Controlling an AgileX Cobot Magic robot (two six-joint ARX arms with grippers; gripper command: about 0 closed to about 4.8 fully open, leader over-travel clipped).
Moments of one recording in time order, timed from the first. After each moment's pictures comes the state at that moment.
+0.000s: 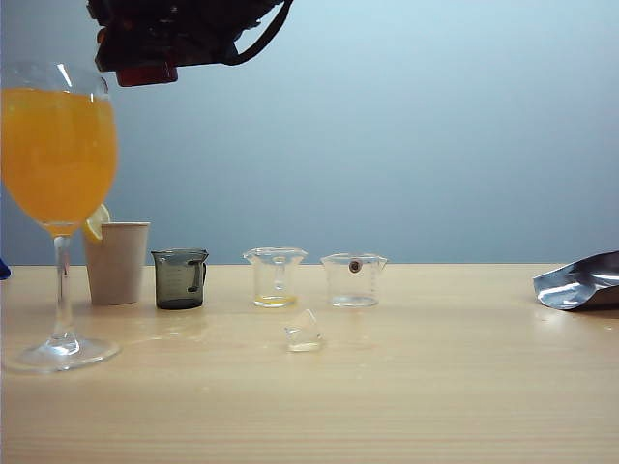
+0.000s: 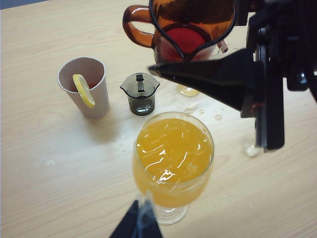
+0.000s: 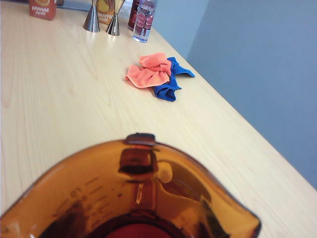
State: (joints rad) left arm -0.30 0.62 0.98 -0.88 0.09 0.07; right arm 0.89 1.80 1.39 0.24 -0.10 -0.36
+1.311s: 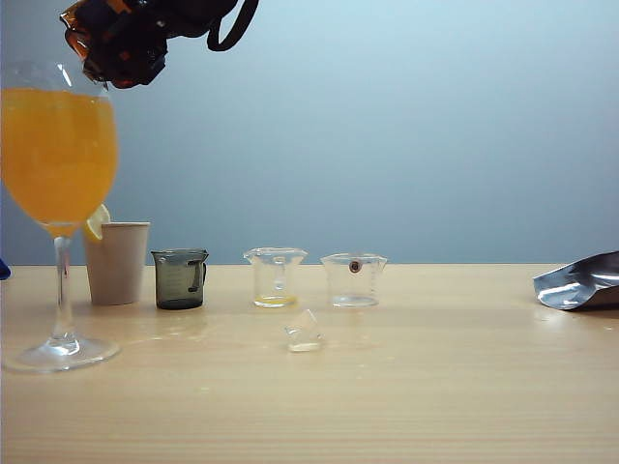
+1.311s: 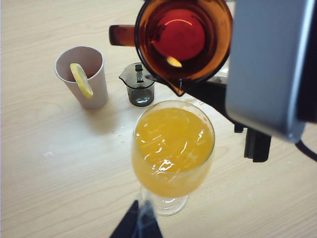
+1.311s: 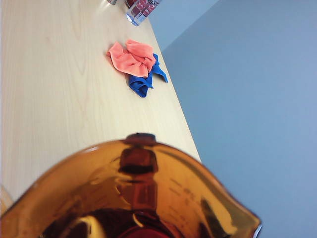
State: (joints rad) left arm -0.30 0.62 0.98 -0.91 0.09 0.08; right arm 0.97 1.80 1.39 0.24 0.05 -0.85
